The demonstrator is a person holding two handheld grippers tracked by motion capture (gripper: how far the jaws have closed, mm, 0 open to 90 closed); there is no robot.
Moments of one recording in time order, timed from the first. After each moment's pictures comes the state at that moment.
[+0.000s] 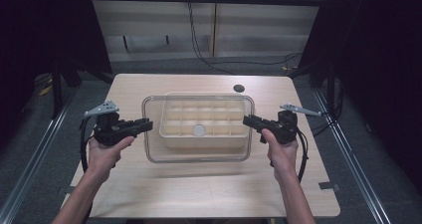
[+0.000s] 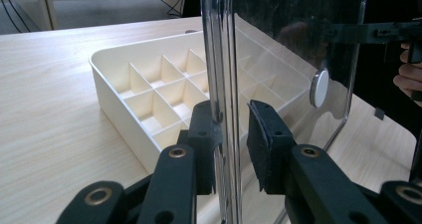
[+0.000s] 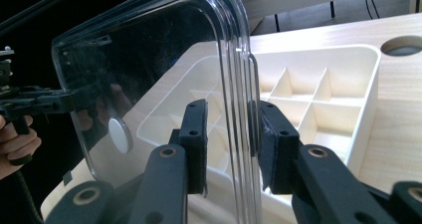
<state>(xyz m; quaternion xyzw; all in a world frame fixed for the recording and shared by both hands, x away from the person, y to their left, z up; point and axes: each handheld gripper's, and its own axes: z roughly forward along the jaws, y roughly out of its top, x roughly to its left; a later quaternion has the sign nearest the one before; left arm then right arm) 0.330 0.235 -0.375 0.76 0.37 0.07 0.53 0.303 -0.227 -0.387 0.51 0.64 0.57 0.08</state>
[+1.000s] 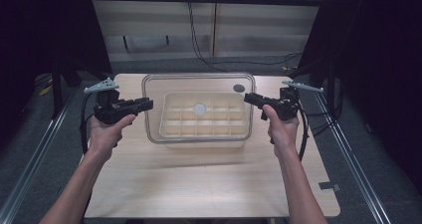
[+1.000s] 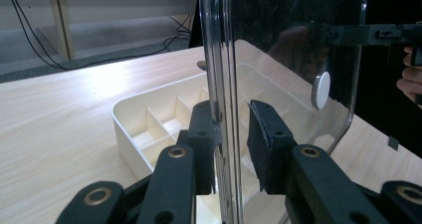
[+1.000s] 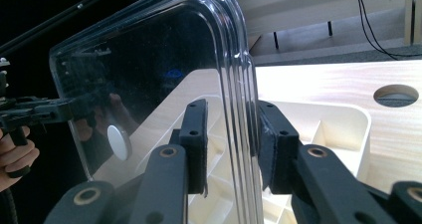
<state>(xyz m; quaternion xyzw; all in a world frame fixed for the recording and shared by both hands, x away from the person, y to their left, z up) 0.366 0.228 -0.338 0.75 0.37 0.09 0.55 0.346 -0.232 -0.351 0.50 0.63 0.59 0.09</state>
